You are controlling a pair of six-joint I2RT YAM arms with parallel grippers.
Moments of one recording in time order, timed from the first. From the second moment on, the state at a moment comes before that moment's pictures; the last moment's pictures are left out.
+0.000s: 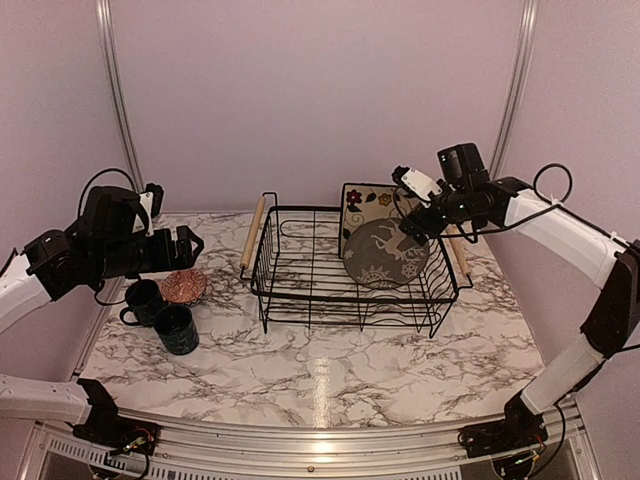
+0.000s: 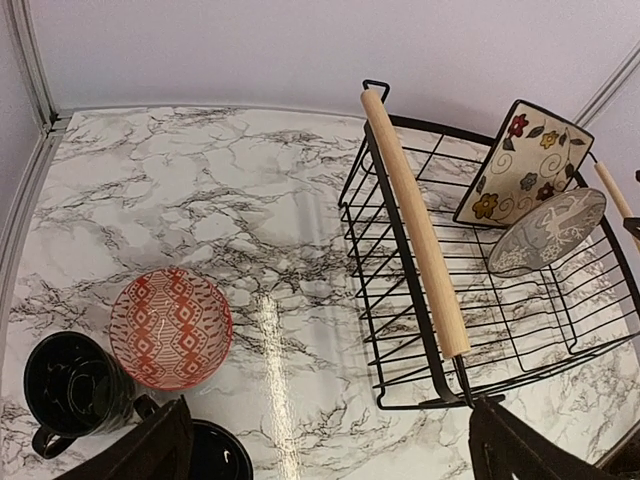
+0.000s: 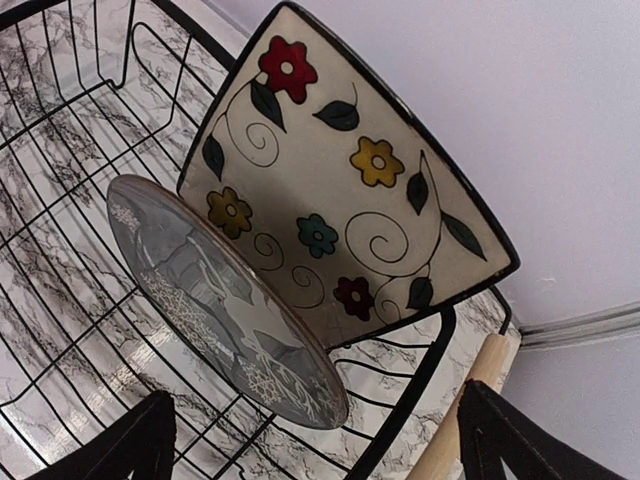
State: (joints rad) left arm -0.66 0.97 1.01 -0.63 -0.26 -0.50; right arm 0.47 1.53 1.41 -0.56 0.10 -0.47
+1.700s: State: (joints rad) left arm -0.66 1.10 1.15 -0.62 -0.17 -0.51; right arm 0.33 1.92 1.75 -0.81 -0.38 -0.78
